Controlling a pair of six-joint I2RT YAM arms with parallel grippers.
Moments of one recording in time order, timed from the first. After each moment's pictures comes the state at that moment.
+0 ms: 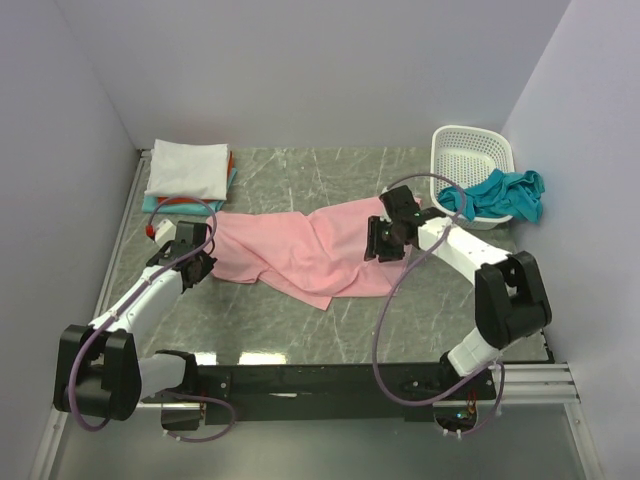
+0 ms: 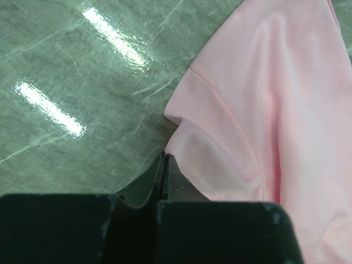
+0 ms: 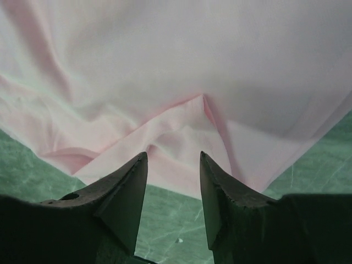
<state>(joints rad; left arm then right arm) -0.15 1.19 0.65 -0.41 -0.36 -0.93 0.38 1.57 1.05 -0.56 -0.13 0.42</state>
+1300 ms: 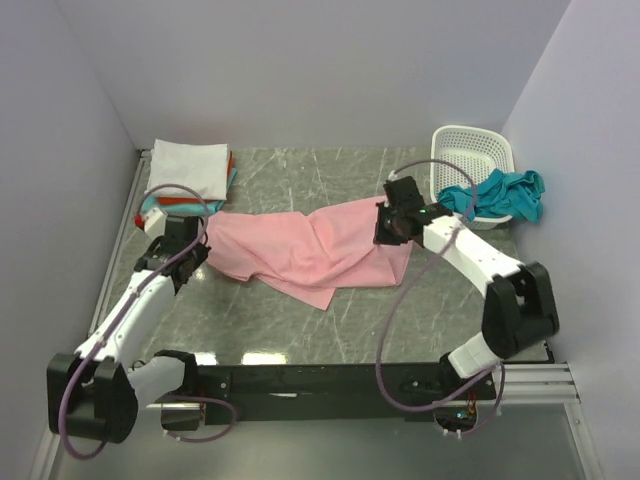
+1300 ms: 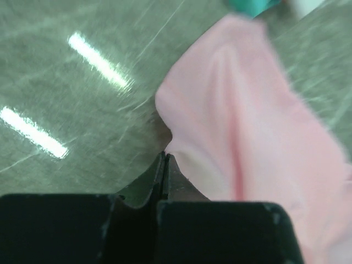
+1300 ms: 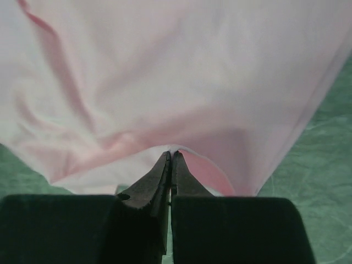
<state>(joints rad) -0.15 1.11 0.69 -0.45 -0.38 -0.91 0.40 1.57 1.11 -0.54 -0.01 0.45</state>
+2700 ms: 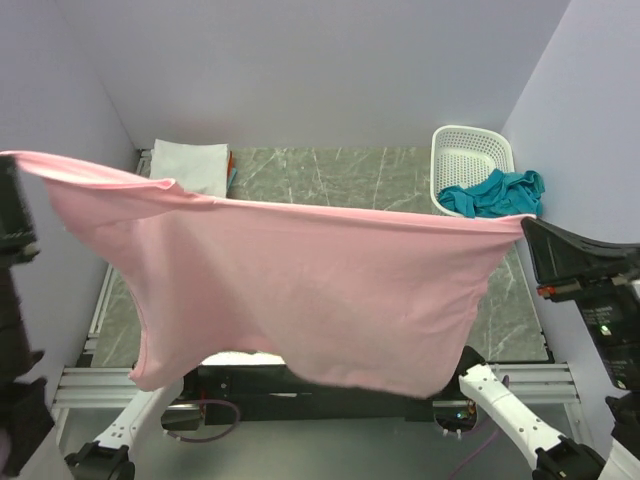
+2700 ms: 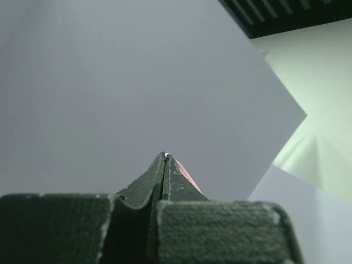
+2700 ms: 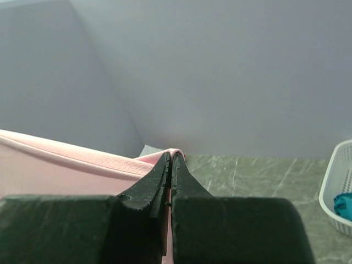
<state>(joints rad) -0.15 0.70 1.86 -0.43 -0.24 -0.66 0.39 0.59 1.72 -0.76 0.03 0.35</state>
